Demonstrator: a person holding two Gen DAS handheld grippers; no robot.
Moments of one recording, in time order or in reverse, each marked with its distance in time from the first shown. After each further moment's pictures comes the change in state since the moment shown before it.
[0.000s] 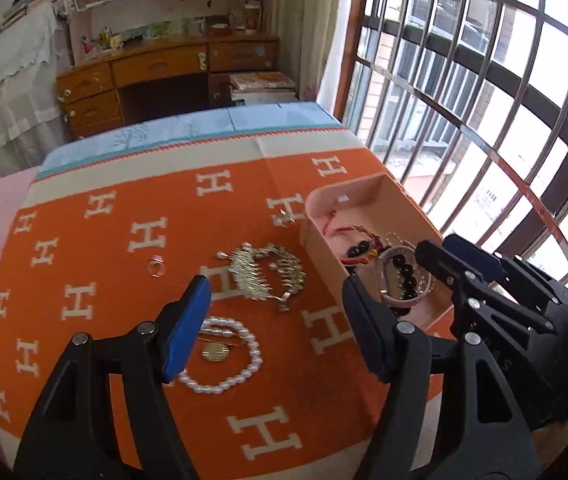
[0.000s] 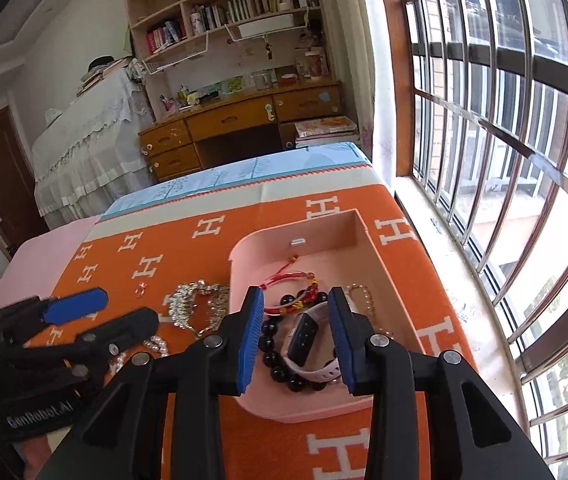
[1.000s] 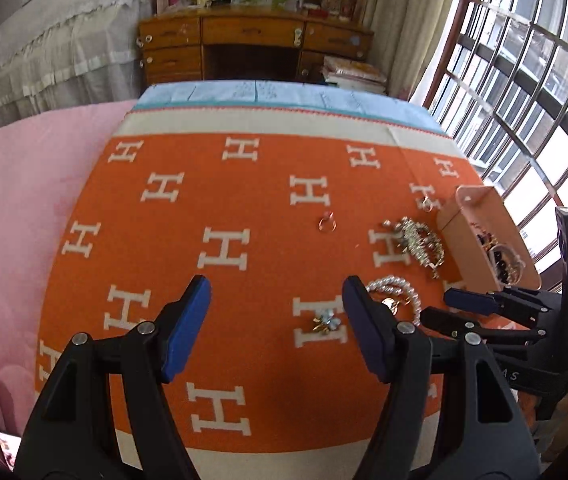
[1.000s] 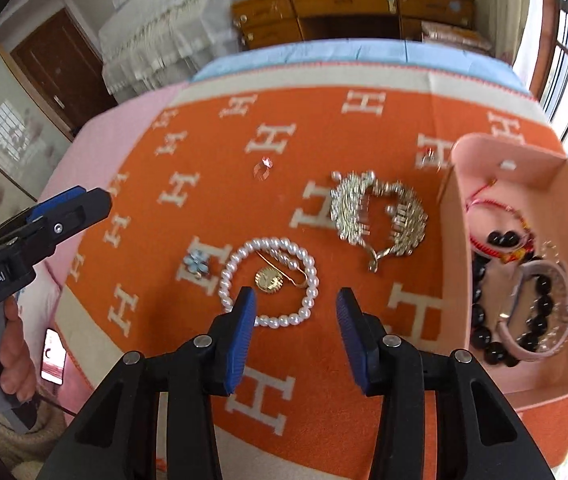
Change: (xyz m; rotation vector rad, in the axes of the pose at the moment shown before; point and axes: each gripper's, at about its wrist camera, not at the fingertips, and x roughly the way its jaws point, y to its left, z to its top) left arm -0.022 0.153 -0.041 -0.224 0.100 0.139; right arm 0.085 0.126 -0.024 -0.220 0.491 0.270
